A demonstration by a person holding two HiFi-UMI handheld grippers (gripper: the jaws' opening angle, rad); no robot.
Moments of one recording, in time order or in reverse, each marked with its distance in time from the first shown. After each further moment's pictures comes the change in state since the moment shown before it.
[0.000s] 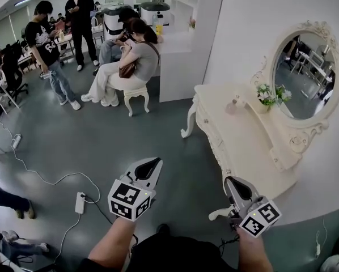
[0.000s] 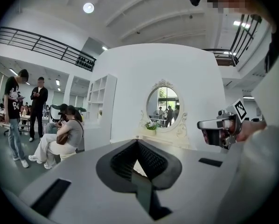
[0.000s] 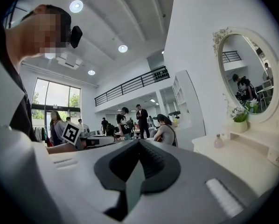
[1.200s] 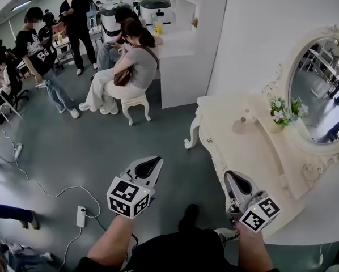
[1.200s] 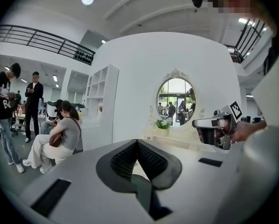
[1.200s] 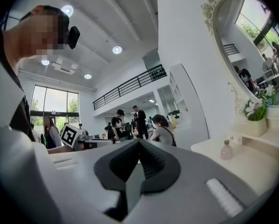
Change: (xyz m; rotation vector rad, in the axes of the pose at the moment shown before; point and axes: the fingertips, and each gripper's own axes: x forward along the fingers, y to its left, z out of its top) left arm 0.177 0.098 0.019 0.003 0.054 -0.006; right arm 0.150 -0.157 0.020 0.057 -0.021 0.026
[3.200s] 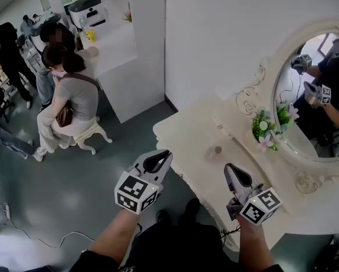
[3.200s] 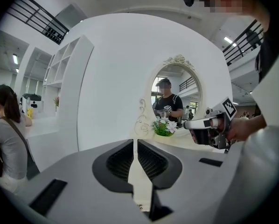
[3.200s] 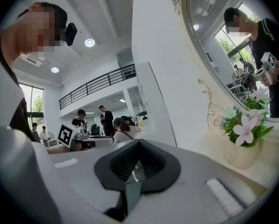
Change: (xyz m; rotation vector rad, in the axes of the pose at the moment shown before) left arm 0.381 0.034 0.080 0.071 0.066 -0.422; right arm 0.117 -0.296 0.070 0.071 0.003 -0.371
